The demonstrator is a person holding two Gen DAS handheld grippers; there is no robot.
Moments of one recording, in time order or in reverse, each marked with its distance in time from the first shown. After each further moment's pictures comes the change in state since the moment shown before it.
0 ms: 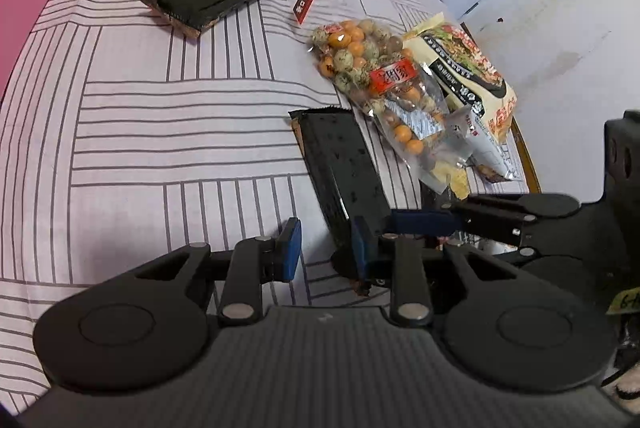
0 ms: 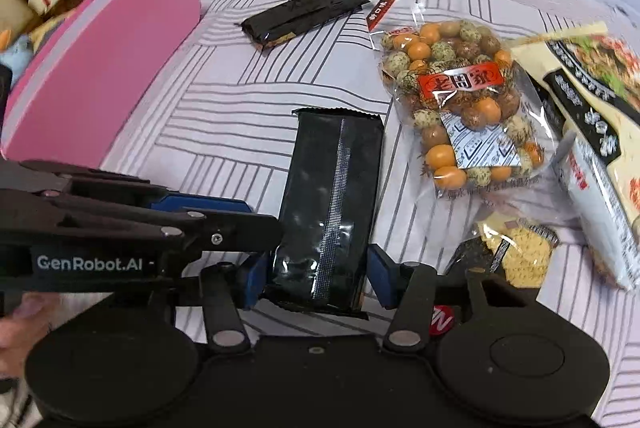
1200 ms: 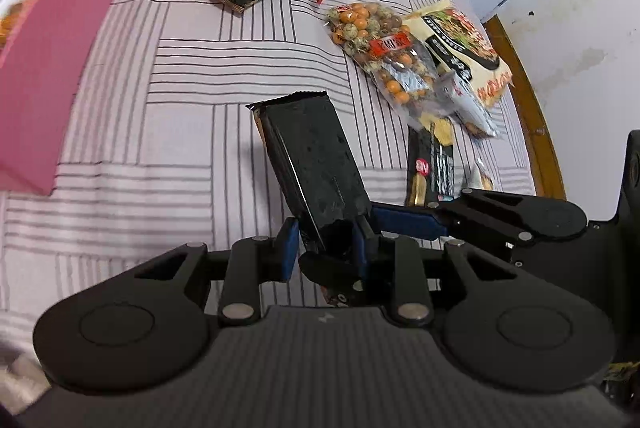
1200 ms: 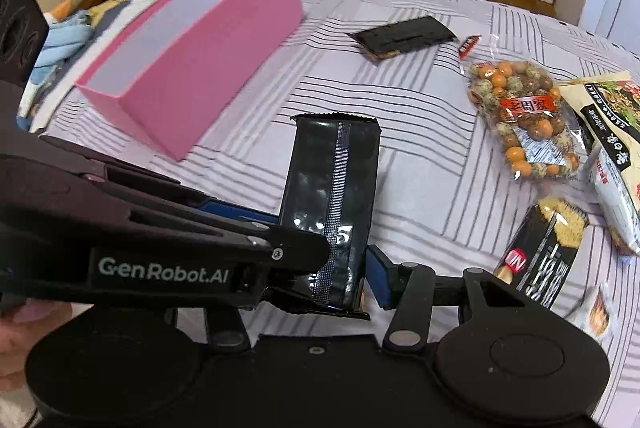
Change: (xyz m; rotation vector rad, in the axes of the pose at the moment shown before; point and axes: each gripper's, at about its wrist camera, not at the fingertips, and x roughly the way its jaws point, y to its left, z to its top) left arm -0.081 -0.038 -0.049 -0.046 0.041 0.139; right arm -0.064 0.088 -0.048 -0.156 -0.051 0.044
